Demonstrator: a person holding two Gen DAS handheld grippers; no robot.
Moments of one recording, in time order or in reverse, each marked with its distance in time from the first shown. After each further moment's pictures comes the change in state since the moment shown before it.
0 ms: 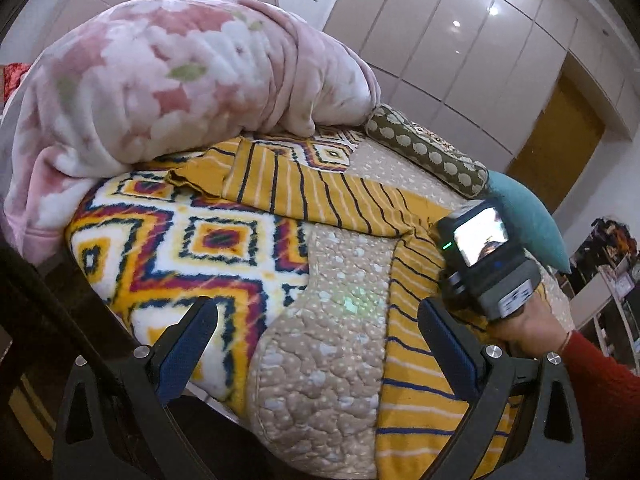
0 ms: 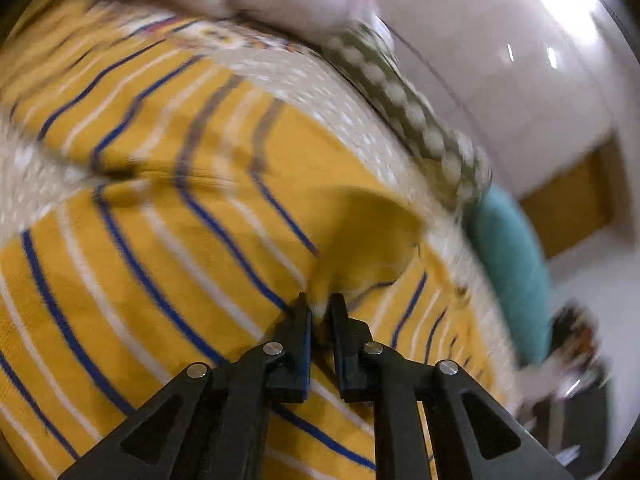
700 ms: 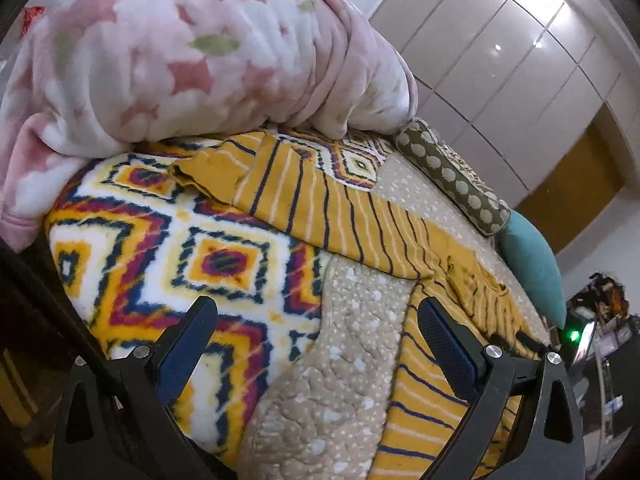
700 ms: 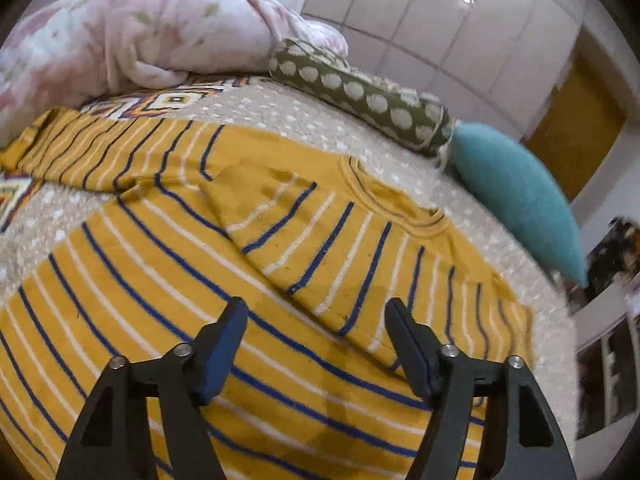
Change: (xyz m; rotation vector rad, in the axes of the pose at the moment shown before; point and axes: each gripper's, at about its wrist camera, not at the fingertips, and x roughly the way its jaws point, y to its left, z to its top) left arm 0.046 0.026 0.040 -0.186 0.043 0.012; right arm -0.039 -0.098 -0.087 0.410 -0.054 0.257
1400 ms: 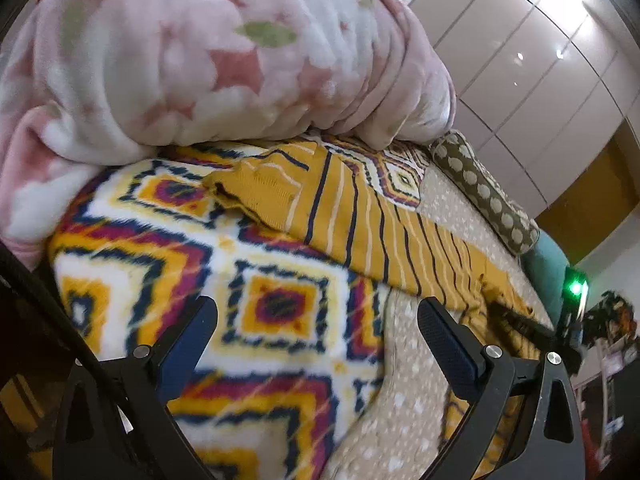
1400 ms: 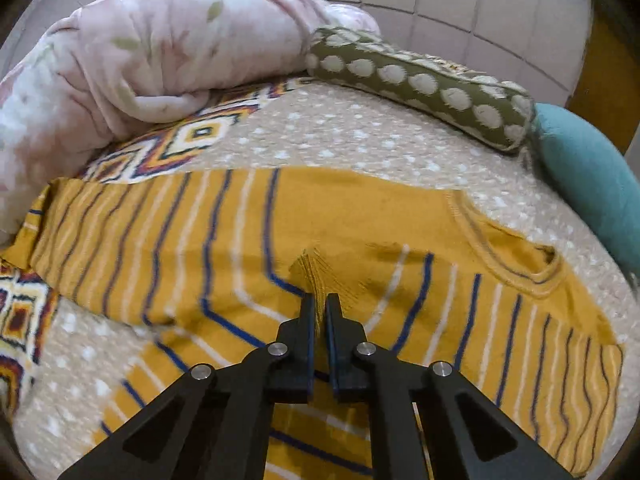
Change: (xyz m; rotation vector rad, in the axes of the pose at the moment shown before) left arm 0.037 0.050 0.038 -0.065 0.004 0.042; right arm 0.074 0.060 0.083 0.104 0.056 0.222
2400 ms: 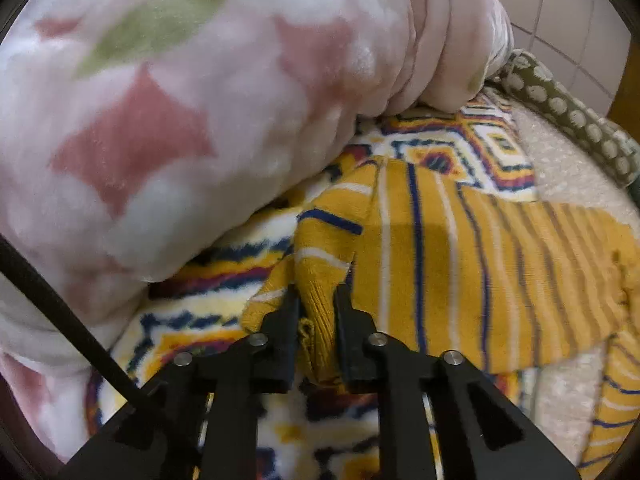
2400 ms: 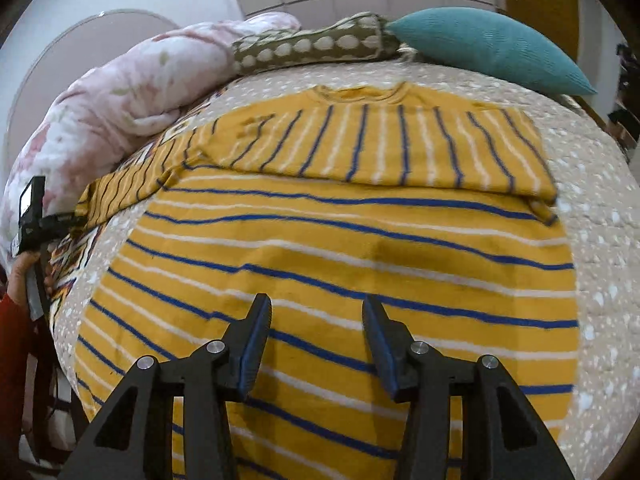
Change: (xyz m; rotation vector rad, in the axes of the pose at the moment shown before) left arm 0.112 -0.009 0.084 0.318 0.131 0.316; right arm -0.133 -0.093 -0.191 0.337 -0.027 0.054
